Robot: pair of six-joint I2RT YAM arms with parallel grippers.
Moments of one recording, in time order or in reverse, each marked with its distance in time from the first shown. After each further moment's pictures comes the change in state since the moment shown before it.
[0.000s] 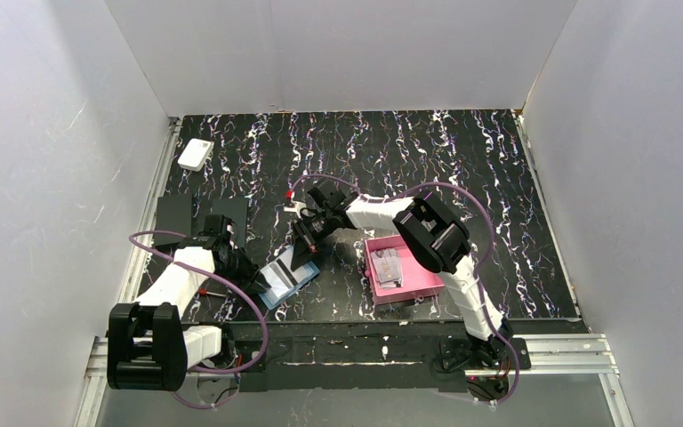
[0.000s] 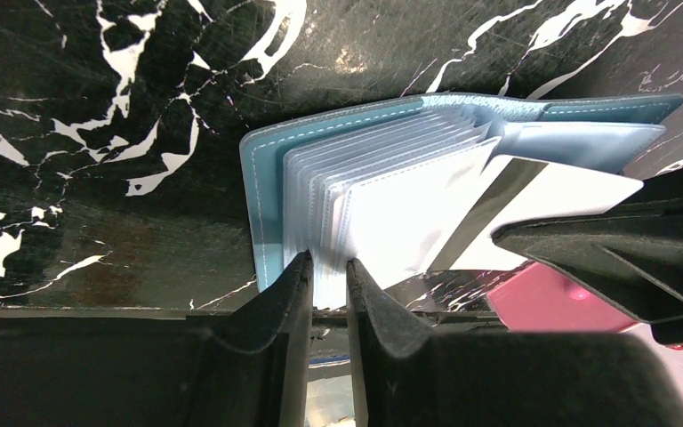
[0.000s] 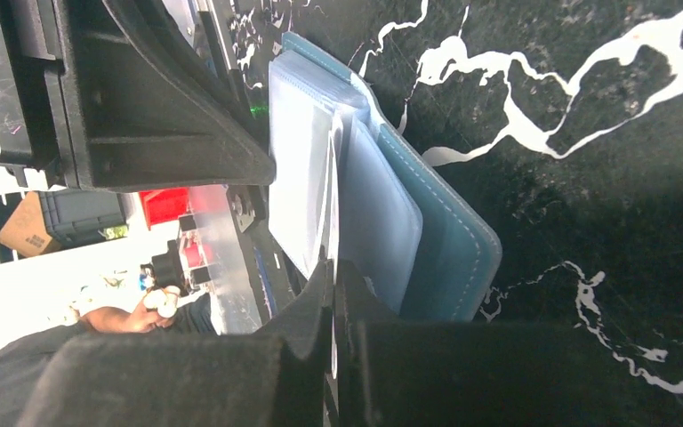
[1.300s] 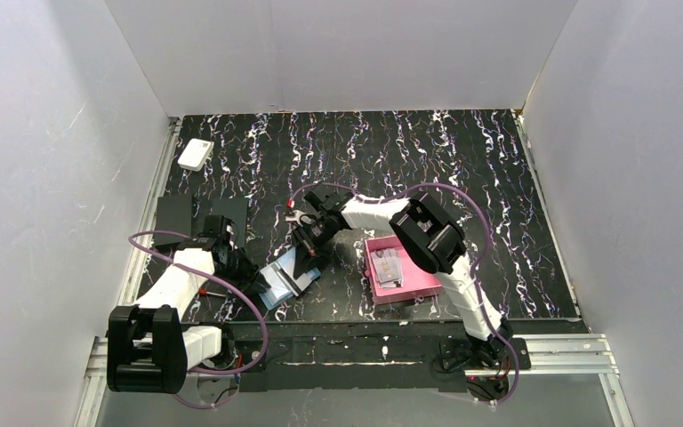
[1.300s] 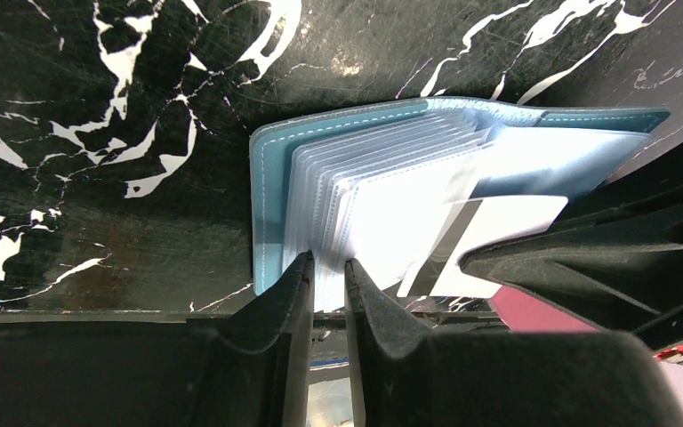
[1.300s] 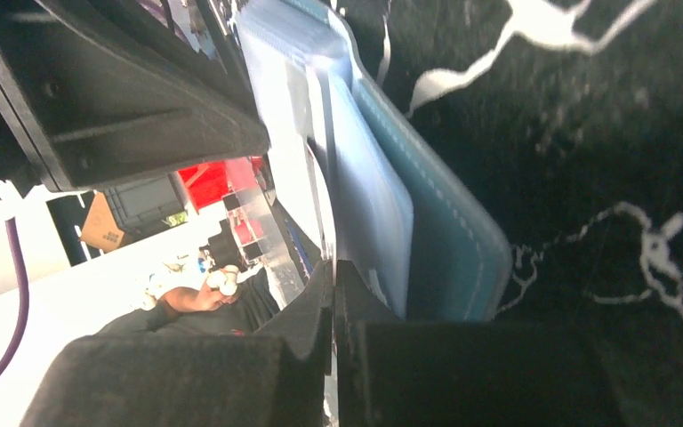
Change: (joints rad) left arm 0.000 -0.013 -0.008 0.009 0.003 0.002; right arm 0.018 0.017 0.034 -0.179 -0.014 0.071
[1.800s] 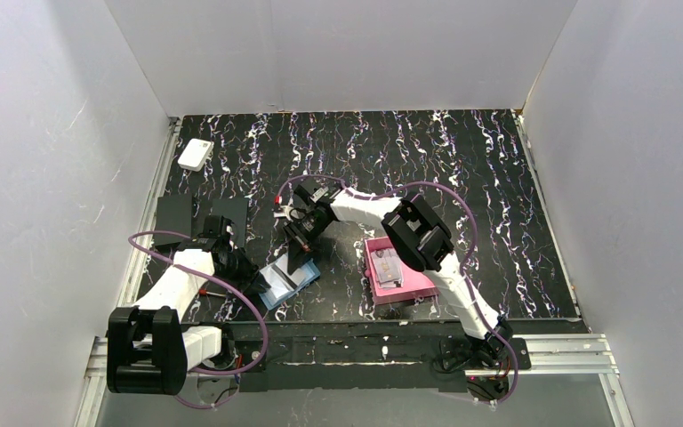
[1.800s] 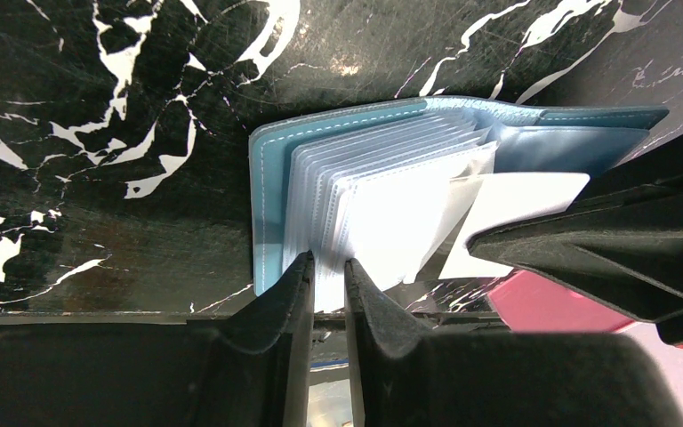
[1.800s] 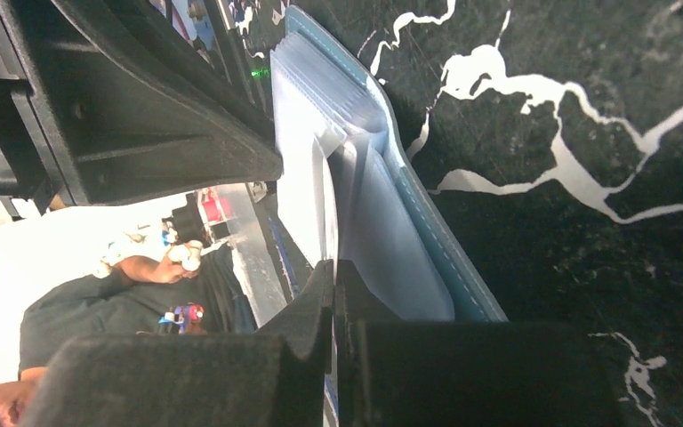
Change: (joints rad) left arm 0.000 -0.007 -0.004 0.004 0.000 0.002; right arm 0.006 0.138 0.279 -0.221 -0.037 -0.200
